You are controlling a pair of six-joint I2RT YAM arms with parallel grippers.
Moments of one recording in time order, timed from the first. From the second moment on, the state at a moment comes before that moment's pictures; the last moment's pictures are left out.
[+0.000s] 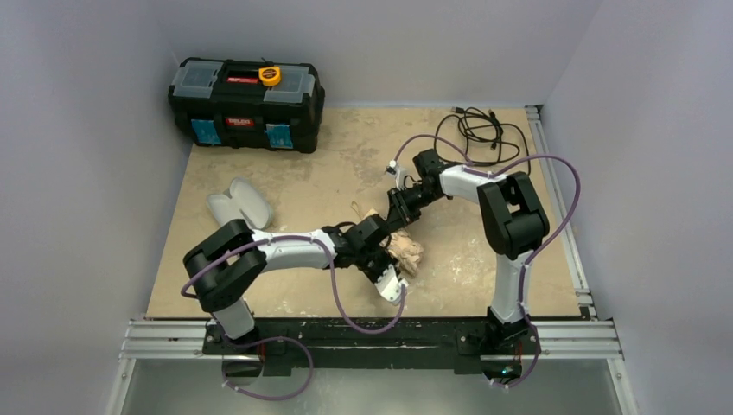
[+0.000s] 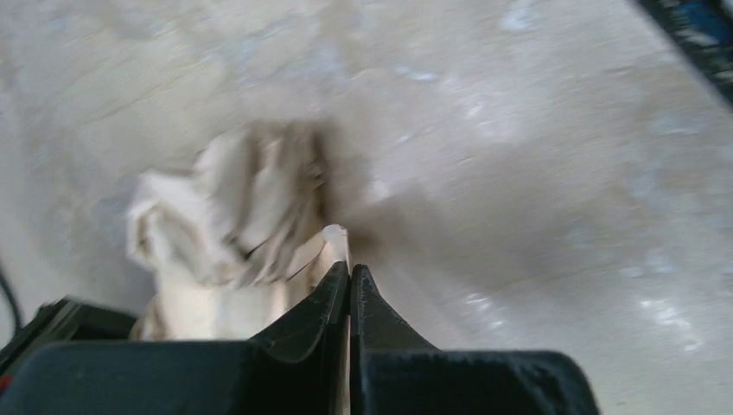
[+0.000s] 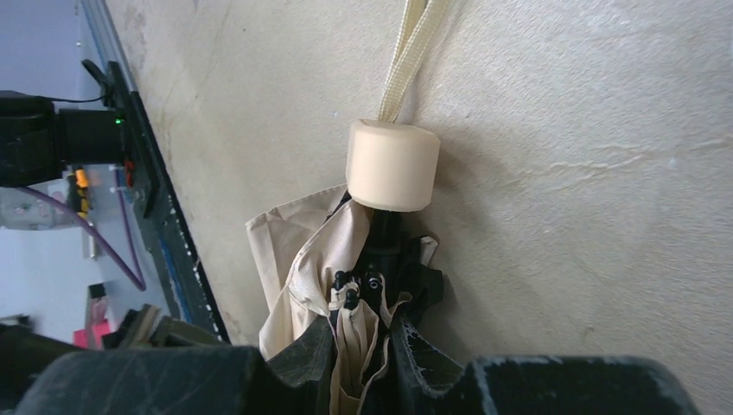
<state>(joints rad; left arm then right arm) -0.97 1.69 0.93 -0.15 0.43 1.30 0.39 2.00 1.26 -0.55 -0.83 -0.13</state>
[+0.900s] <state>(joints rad) -0.94 1.54 0.88 -0.37 0.40 1.14 0.13 1.94 1.55 -0.78 -0.75 -0.18</state>
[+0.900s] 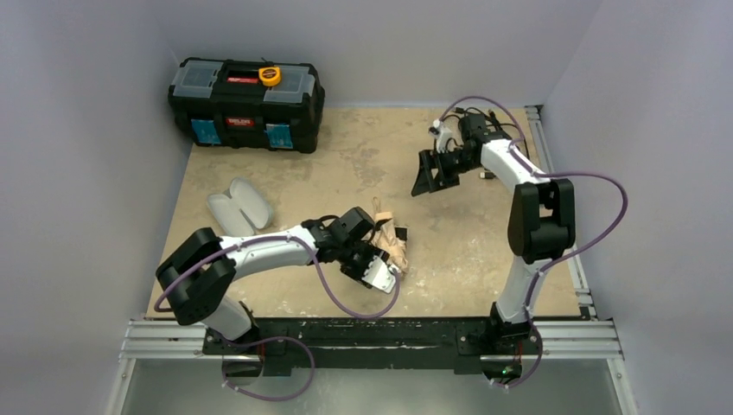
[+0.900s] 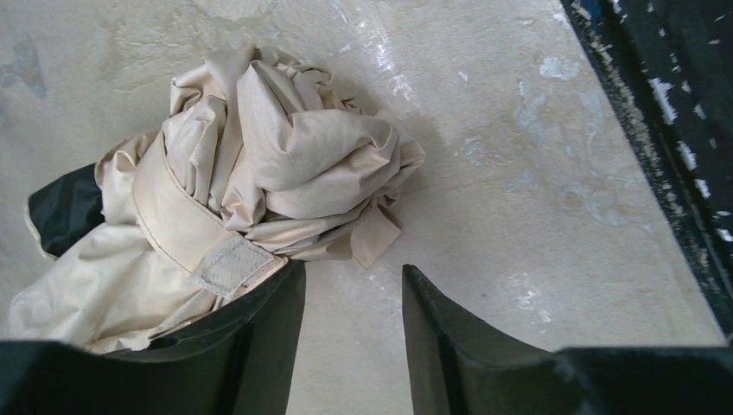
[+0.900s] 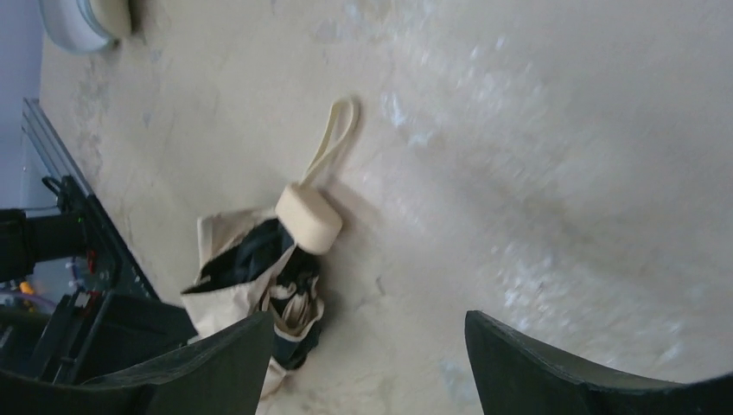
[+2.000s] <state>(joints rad) -0.24 1.05 0.98 -0.36 0.17 -0.05 0.80 1.75 1.07 -0.45 -0.08 0.18</state>
